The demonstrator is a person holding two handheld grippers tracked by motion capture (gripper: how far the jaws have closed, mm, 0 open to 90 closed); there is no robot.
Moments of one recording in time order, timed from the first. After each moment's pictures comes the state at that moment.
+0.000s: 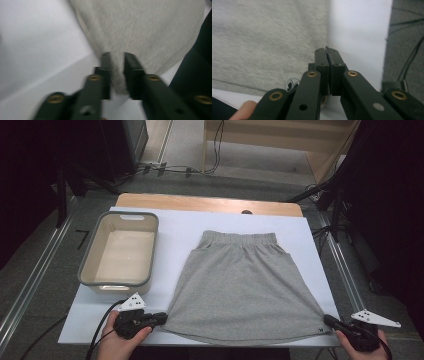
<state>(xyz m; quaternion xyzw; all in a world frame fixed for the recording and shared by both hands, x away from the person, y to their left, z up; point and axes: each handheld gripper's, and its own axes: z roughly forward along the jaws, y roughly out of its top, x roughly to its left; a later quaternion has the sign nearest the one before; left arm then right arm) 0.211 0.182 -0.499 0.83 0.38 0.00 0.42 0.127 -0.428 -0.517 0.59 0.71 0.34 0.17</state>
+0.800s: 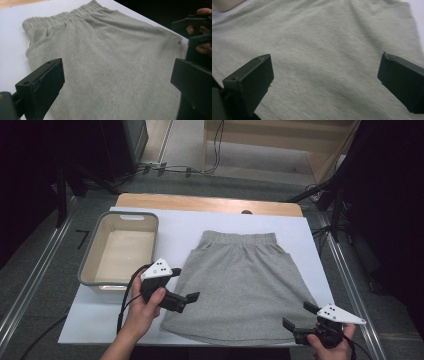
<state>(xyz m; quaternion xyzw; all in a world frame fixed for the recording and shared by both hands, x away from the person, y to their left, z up) 0.268 0.106 -0.428 0.82 0.28 0.04 0.49 0.141 -0.326 -0.491 0.50 0.73 0.44 0.17</state>
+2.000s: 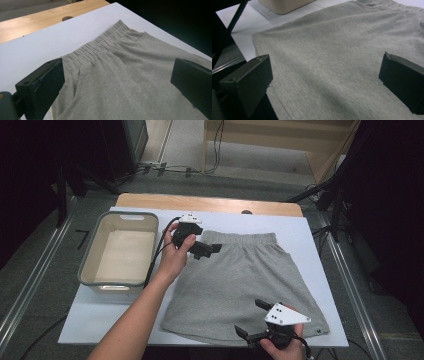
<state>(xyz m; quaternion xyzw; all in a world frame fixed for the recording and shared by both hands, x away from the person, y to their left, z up) 0.401 0.041 -0.421 0.82 0.30 0.04 0.48 0.153 -0.212 -0.482 0.37 0.78 0.48 0.16</state>
